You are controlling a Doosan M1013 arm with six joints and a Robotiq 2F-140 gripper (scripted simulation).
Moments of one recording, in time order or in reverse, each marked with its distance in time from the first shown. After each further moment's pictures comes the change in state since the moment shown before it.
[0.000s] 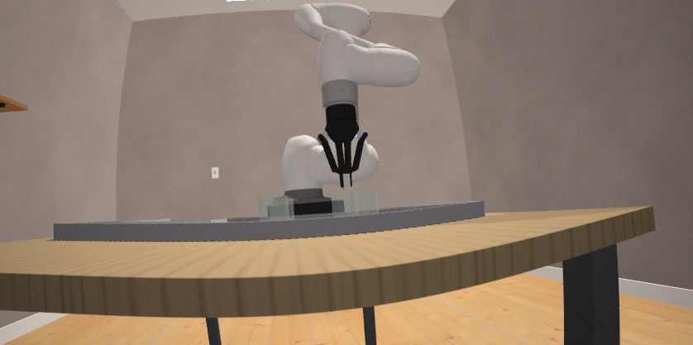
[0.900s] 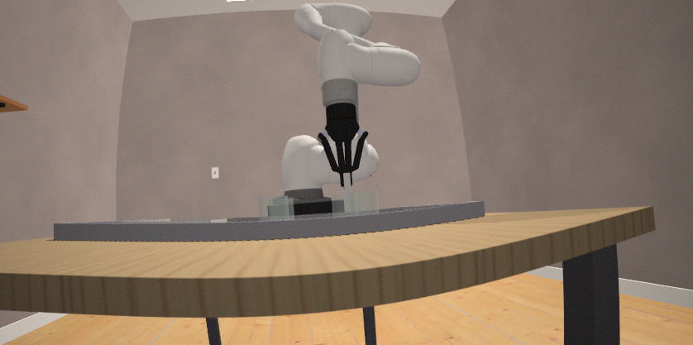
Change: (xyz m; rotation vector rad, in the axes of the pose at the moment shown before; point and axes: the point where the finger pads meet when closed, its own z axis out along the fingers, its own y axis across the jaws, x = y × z) arm -0.003 0.000 -0.002 0.000 -0.003 0.000
